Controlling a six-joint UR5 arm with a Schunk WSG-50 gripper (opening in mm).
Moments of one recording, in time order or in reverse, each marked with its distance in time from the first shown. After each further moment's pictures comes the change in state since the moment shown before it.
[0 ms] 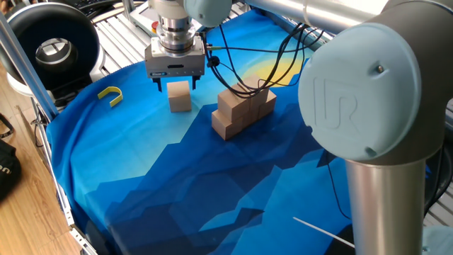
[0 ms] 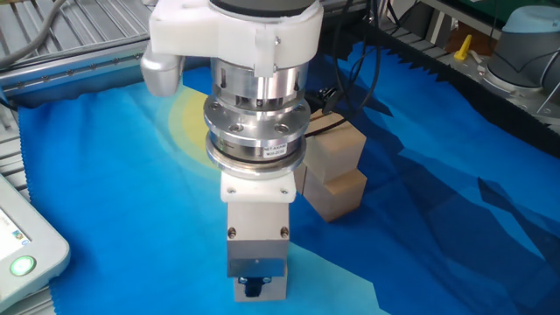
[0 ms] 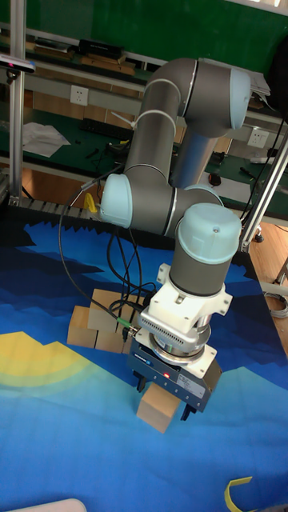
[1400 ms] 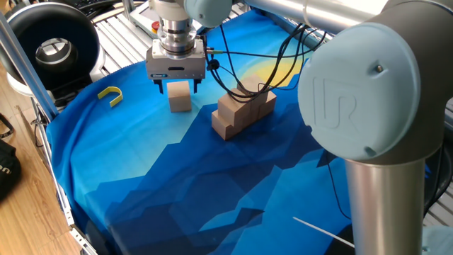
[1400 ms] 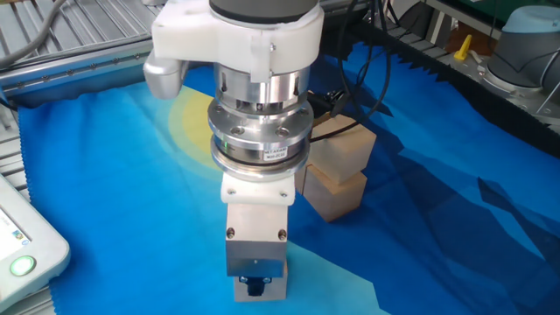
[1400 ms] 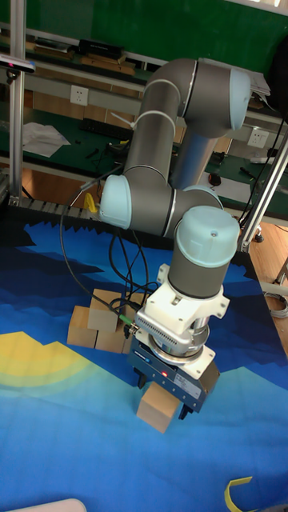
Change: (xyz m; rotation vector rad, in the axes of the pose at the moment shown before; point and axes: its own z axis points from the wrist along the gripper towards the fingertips) arm 0.003 -0.006 0.004 0.015 0.014 0.077
